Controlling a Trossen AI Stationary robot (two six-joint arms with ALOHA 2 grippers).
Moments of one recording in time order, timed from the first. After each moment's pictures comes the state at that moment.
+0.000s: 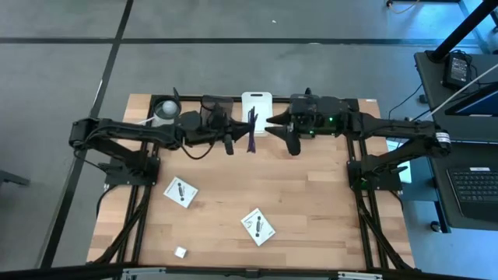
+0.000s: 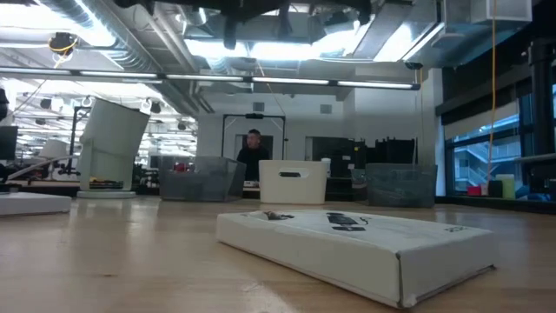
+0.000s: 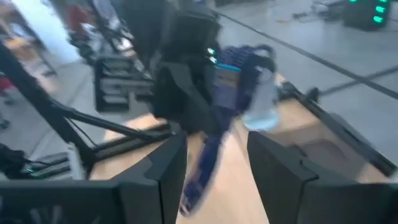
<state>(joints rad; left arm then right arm) 0.11 1.30 0.87 0.50 -0.13 -0.50 -0.11 1.24 1.15 -0.10 -0.02 0.28</state>
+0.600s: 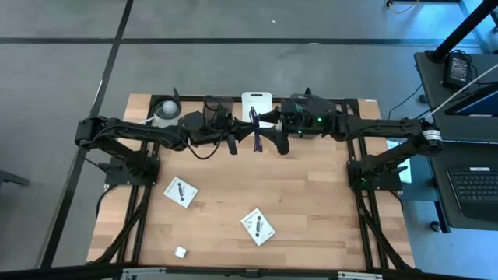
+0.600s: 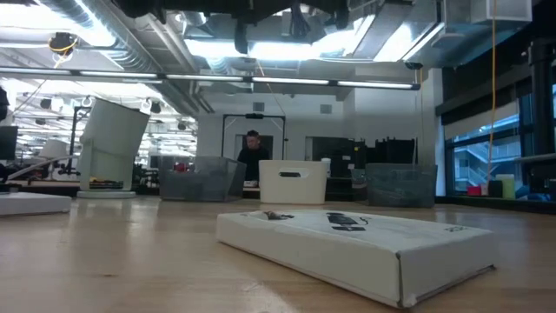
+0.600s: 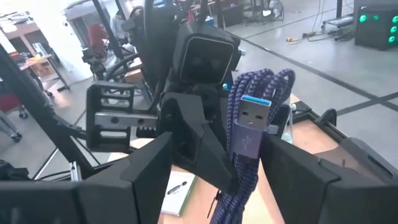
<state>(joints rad) 0.11 1.38 0.87 0.63 -0.10 -0.51 -0.12 1.35 1.15 0.10 -0.05 0.28</state>
